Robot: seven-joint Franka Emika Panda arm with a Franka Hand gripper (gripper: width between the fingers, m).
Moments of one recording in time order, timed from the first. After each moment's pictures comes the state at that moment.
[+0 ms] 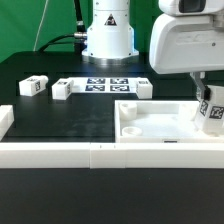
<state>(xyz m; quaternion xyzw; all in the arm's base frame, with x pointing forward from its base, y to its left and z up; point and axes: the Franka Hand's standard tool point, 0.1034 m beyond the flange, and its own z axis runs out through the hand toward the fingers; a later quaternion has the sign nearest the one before) 0.635 0.131 0.087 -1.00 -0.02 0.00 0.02</state>
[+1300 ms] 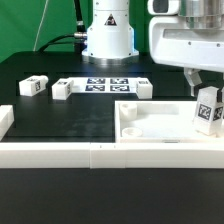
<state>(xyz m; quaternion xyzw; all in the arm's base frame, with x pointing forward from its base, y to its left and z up) 0.631 0.122 0.085 -0.87 0.49 0.01 0.06</state>
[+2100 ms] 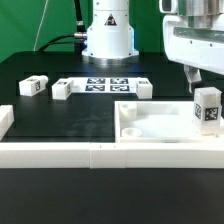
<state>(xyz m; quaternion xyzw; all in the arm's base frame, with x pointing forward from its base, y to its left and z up) 0.633 0.121 0.085 -0.85 0.52 0.00 0.07</state>
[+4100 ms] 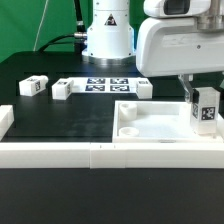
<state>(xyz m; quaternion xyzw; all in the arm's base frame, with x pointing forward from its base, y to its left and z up) 0.630 0.118 0.081 -1.00 0.05 -0.03 0.03</state>
